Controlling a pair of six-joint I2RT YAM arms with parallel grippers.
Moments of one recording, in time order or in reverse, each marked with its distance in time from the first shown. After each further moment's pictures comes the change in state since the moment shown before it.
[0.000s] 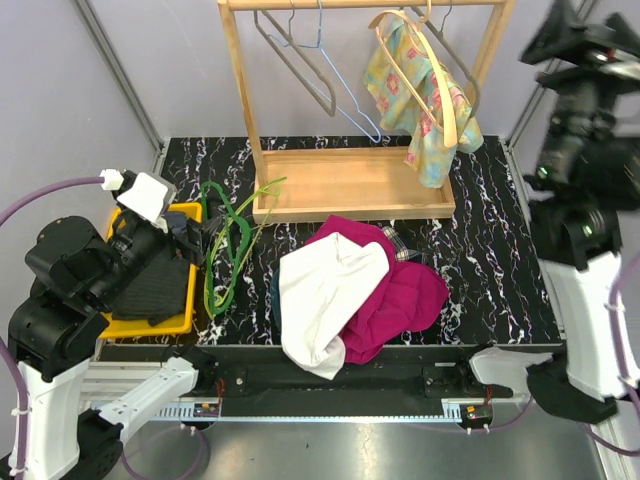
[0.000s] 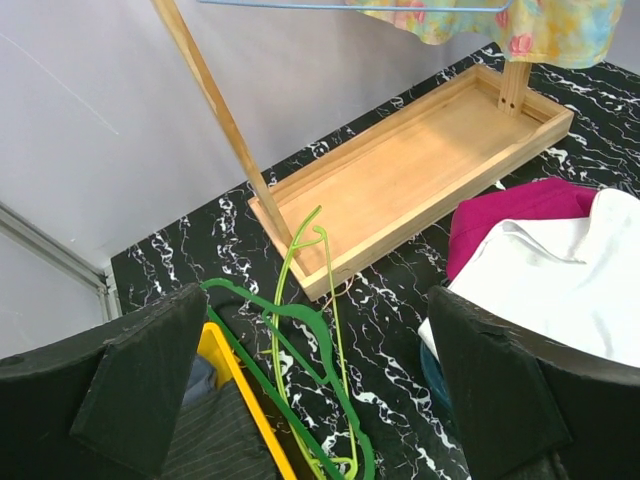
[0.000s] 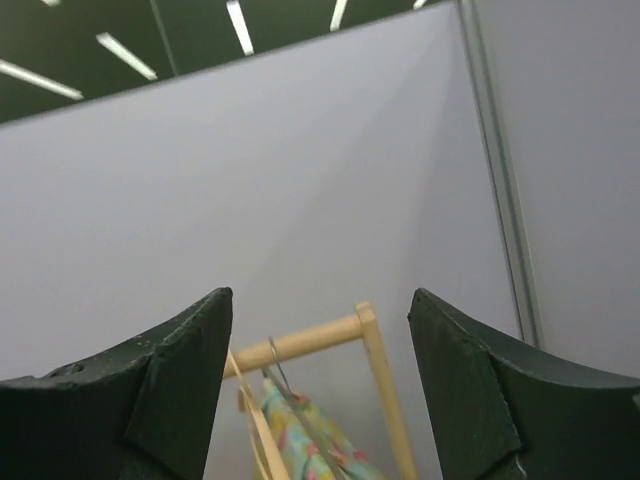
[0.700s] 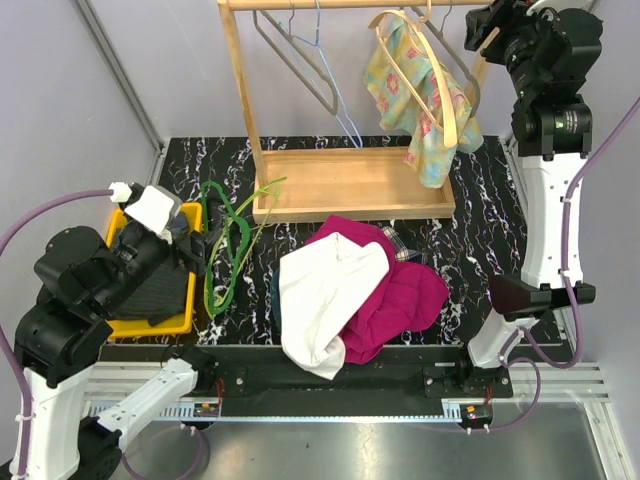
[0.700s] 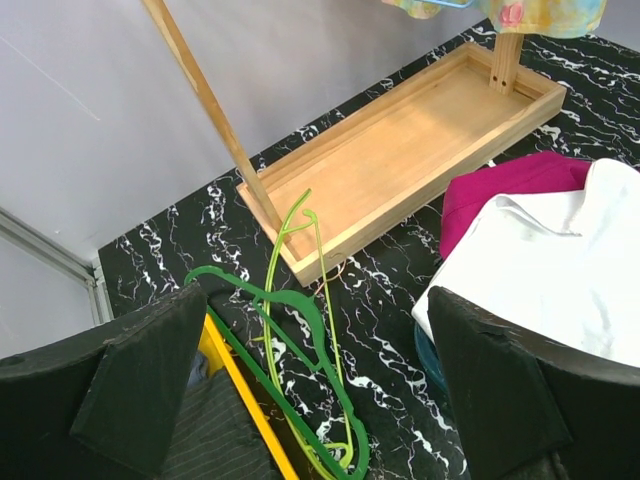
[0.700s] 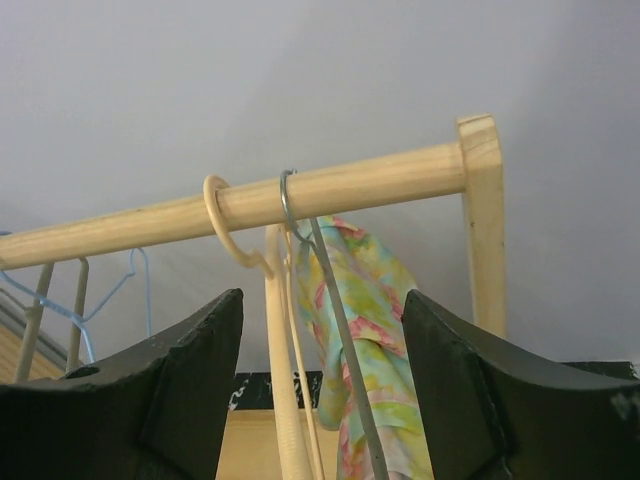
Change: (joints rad) left arm 0.000 -0.059 -0.090 0.005 0.022 0.009; right arm -0.364 0.530 0.519 -0.660 -0.571 0.436
